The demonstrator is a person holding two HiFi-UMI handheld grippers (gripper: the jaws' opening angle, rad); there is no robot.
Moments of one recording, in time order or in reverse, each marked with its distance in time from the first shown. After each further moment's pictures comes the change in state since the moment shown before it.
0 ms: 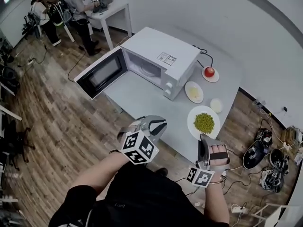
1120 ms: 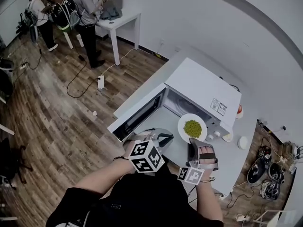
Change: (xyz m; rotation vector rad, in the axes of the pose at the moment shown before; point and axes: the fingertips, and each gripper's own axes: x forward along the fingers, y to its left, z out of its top) left arm -0.071 0.254 -0.187 0.016 -0.065 -0.159; right arm 0.256 -0.008 0.303 0.033 0.004 0.065
